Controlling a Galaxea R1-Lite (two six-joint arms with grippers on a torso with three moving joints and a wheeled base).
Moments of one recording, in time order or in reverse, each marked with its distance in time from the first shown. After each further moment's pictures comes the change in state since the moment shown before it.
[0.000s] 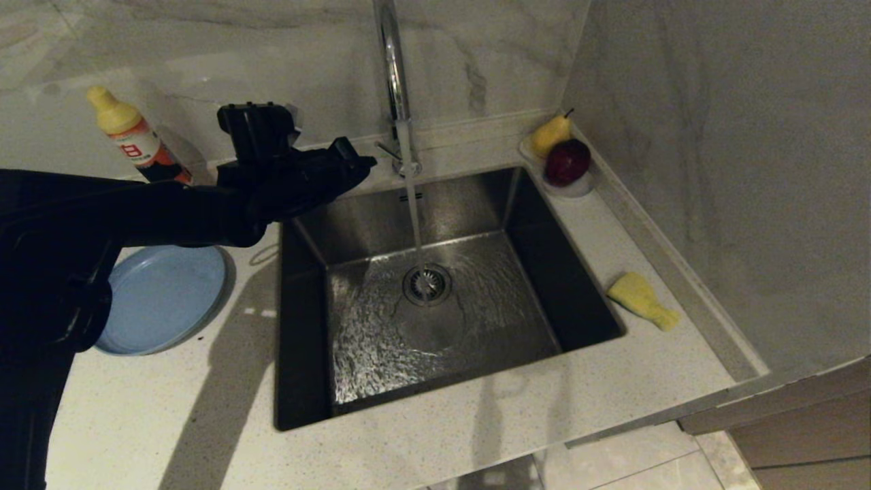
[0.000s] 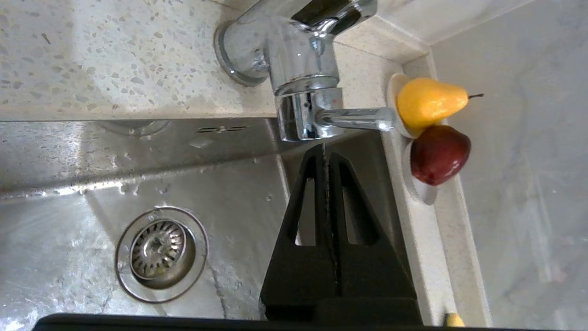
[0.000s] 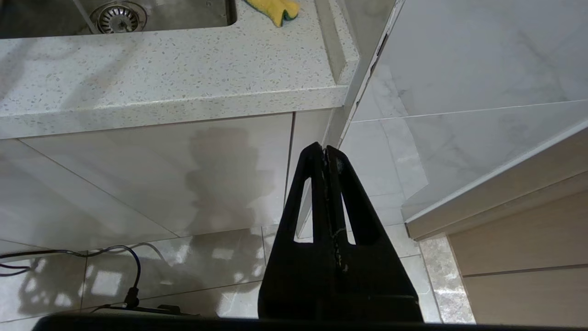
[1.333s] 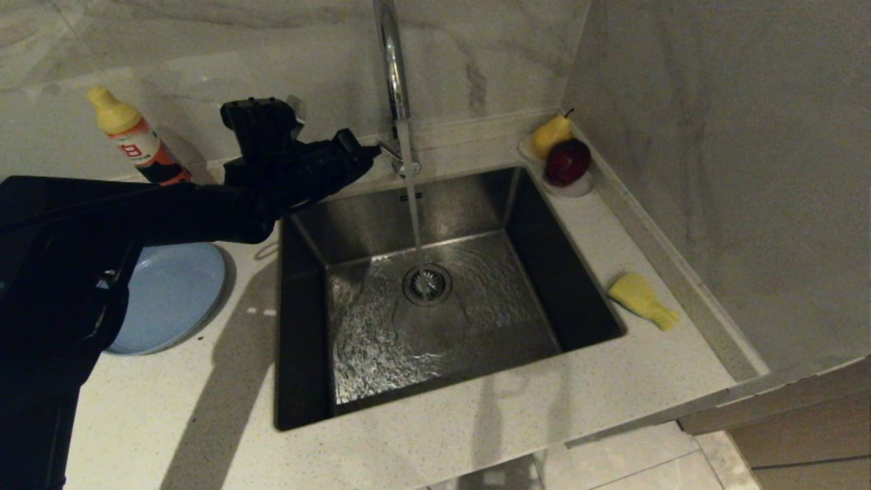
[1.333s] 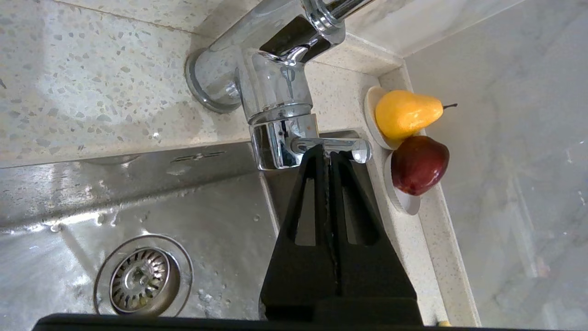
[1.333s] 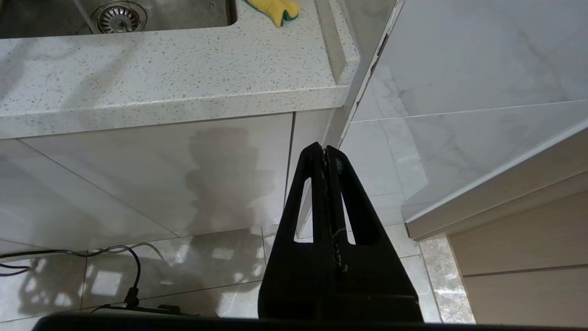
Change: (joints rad) left arm -0.001 0.051 -0.088 -0.040 -0.035 -0.007; right arm 0.000 0.000 0.000 0.000 0.000 0.000
